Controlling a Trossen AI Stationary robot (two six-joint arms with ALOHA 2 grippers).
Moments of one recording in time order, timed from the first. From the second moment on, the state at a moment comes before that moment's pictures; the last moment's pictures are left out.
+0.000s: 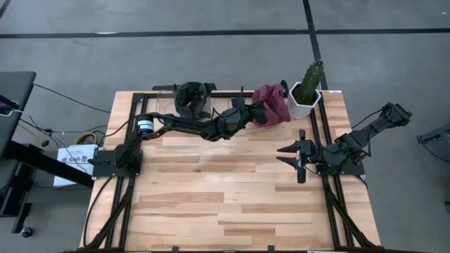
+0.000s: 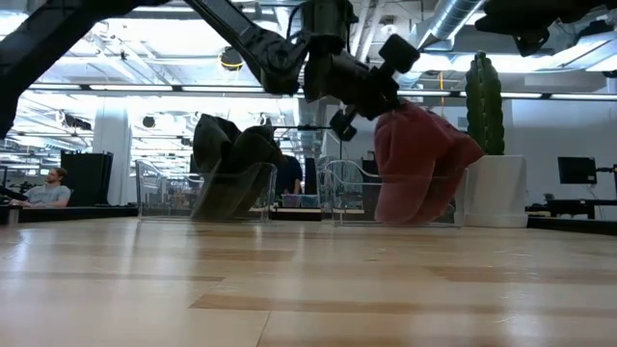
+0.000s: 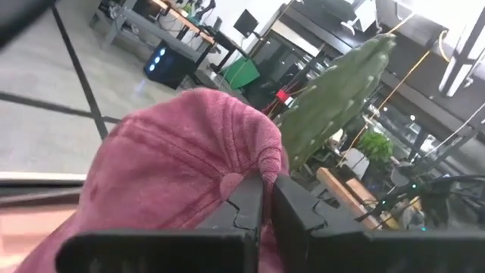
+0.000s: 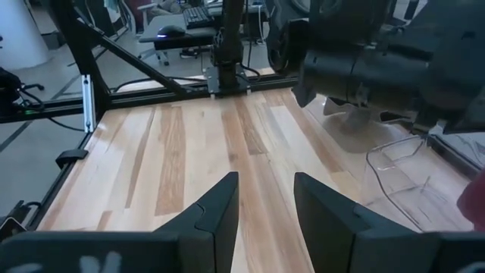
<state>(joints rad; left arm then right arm) 0.12 2.19 1.51 0.74 -0.60 -0.63 0.55 0.67 0.55 -0.23 0.63 0.24</state>
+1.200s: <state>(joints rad) 0.16 2.20 1.51 0.77 -0.33 -0.47 0.55 0.67 0.55 -0.23 0.63 0.26</state>
